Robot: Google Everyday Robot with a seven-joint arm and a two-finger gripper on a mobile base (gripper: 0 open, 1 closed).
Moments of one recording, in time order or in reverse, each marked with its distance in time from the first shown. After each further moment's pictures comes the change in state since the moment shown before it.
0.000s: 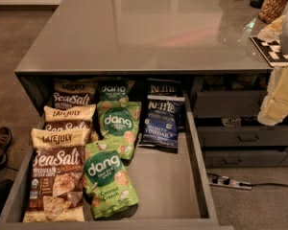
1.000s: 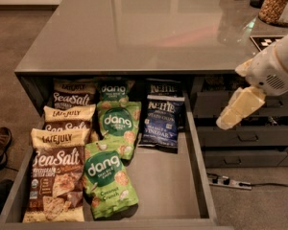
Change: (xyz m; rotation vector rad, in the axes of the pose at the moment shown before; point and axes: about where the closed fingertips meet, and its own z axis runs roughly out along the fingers) arm 0.001 -0.023 0.112 -0.091 -0.225 0.252
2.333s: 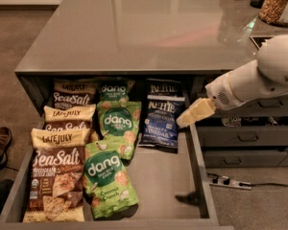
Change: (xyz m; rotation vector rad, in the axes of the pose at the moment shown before) arm -0.025 -0.022 0.122 -0.045 -0.189 0.215
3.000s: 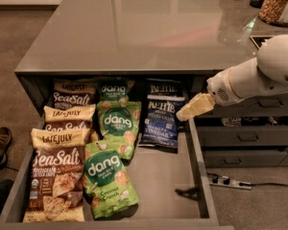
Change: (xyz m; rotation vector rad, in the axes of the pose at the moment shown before) arm -0.013 -0.016 0.003 0.059 -0.051 0.001
